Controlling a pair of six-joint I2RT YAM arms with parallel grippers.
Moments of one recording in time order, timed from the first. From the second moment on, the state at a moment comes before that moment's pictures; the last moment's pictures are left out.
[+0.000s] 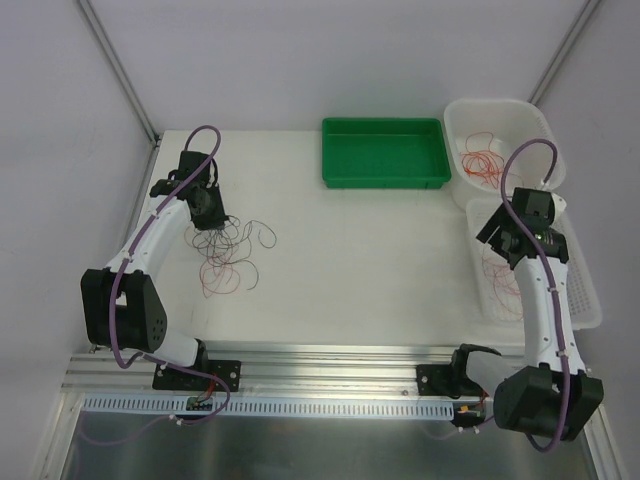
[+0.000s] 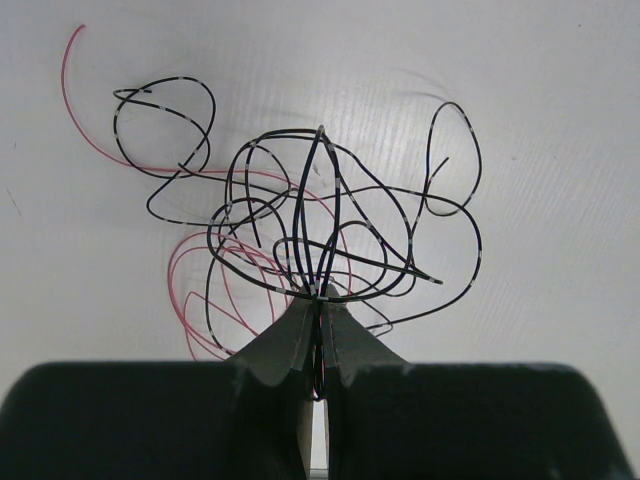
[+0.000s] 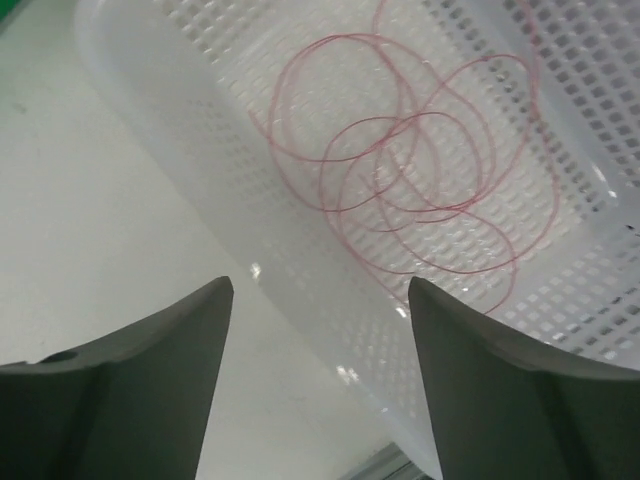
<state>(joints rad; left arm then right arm) -0.09 1.48 1.21 -0.78 -0.02 -0.33 -0.18 1.07 1.02 -0.82 0.31 0.42</state>
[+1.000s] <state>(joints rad) -0.34 1.49 1.21 -0.72 0.32 -0.29 0.95 1.33 0.91 -0.17 0.07 0.49</state>
